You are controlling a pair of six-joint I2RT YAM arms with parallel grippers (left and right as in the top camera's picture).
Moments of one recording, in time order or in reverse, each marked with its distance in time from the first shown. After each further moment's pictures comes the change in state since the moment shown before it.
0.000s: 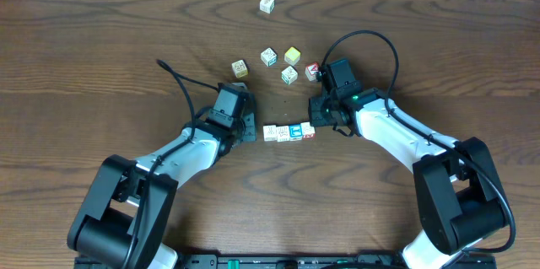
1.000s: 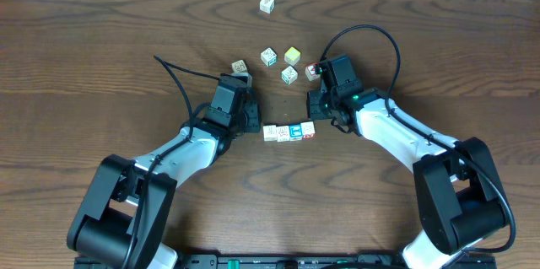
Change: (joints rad) left arm 0.011 0.000 0.003 0.140 0.085 0.023; right arm -0.002 0.000 0.000 0.088 0.008 -0.013
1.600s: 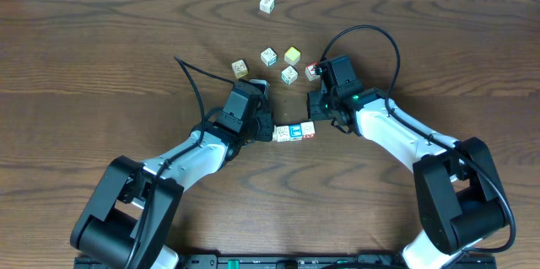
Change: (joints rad) left arm -0.080 0.000 0.000 -0.008 0.053 0.032; right arm 0.000 0.000 0.000 -0.011 0.000 0.000
